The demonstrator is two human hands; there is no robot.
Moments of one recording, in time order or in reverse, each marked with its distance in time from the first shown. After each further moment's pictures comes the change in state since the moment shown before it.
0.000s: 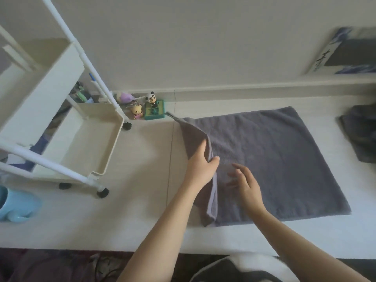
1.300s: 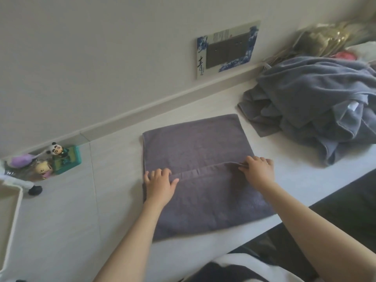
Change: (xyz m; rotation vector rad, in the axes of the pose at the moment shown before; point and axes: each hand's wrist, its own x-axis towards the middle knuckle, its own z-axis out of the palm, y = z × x) left_hand 0.062 -0.013 0.126 0.951 -0.064 0.366; right_hand 0.058 0.068 -0.238 -1.186 0.250 0.175
